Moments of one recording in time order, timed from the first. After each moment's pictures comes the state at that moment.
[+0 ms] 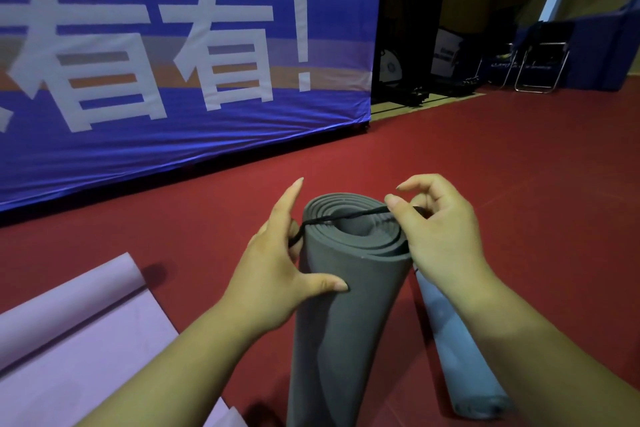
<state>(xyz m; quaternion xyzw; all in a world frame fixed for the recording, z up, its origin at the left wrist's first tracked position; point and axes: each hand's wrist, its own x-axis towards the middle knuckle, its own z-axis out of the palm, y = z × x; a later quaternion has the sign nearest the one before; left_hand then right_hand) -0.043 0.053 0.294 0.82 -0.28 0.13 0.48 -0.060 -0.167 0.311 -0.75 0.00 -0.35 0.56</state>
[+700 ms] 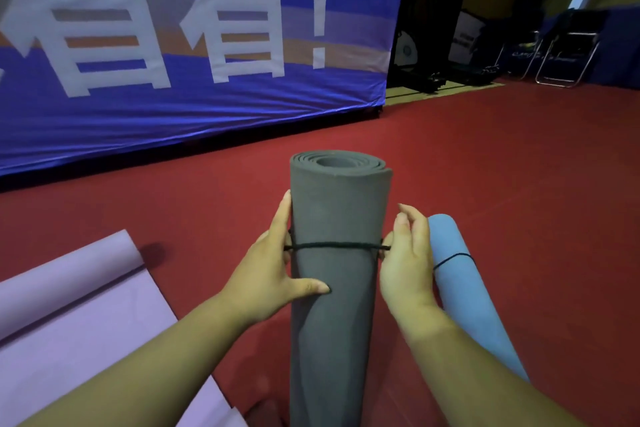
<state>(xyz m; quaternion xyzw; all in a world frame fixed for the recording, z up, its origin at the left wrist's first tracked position) 0.053 0.099 0.210 0.84 -0.26 0.02 0.48 0.033 -0.104 0.198 -0.71 0.13 -0.30 0.63</state>
